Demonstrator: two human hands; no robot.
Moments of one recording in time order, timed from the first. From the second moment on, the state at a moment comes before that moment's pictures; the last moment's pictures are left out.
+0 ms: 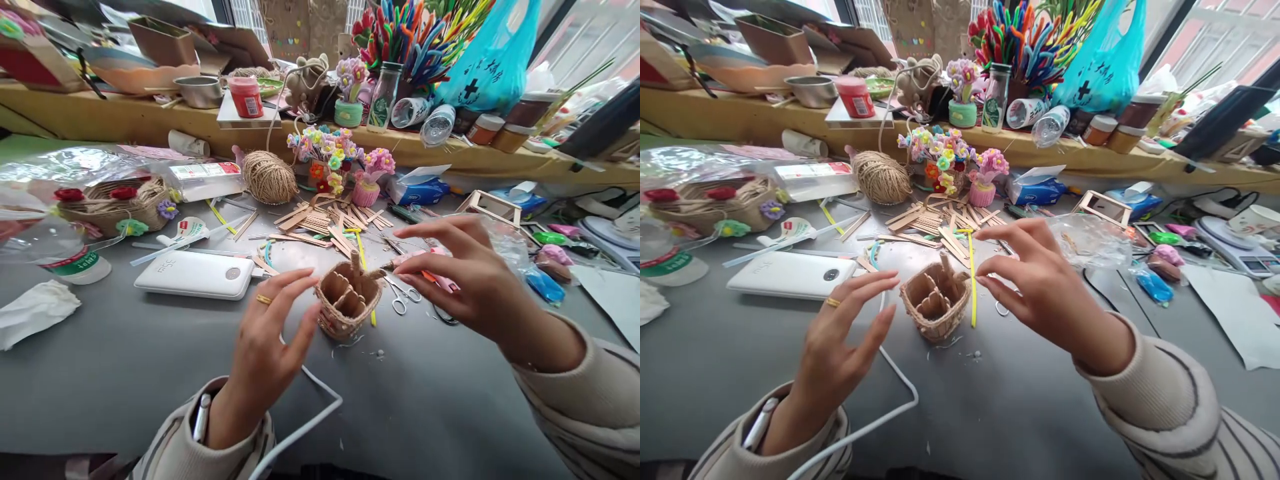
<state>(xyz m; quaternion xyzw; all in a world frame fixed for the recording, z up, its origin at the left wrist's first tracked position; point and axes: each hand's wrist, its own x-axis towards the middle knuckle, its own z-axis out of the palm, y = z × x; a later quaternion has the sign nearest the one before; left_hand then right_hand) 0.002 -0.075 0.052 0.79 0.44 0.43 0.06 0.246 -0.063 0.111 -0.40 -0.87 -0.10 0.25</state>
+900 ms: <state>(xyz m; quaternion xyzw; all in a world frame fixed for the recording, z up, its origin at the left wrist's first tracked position) 0.041 -0.073 0.082 0.79 0.53 0.30 -0.07 0.198 -0.039 0.111 -0.26 -0.94 -0.10 0.18</state>
